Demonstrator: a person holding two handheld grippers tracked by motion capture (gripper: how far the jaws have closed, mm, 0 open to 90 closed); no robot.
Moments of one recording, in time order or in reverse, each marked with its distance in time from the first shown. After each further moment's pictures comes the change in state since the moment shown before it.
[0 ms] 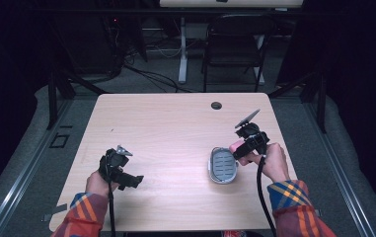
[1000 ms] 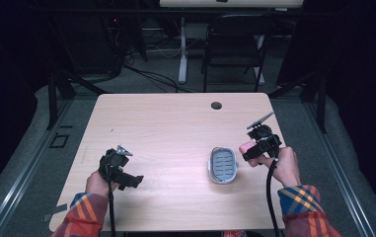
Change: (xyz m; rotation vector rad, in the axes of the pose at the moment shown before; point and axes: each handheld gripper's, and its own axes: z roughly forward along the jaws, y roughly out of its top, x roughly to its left) left arm 0.000 0.000 0.000 0.000 0.002 -0.001; right arm -0.018 -0.022 -0.011 -0.034 -0.019 0.062
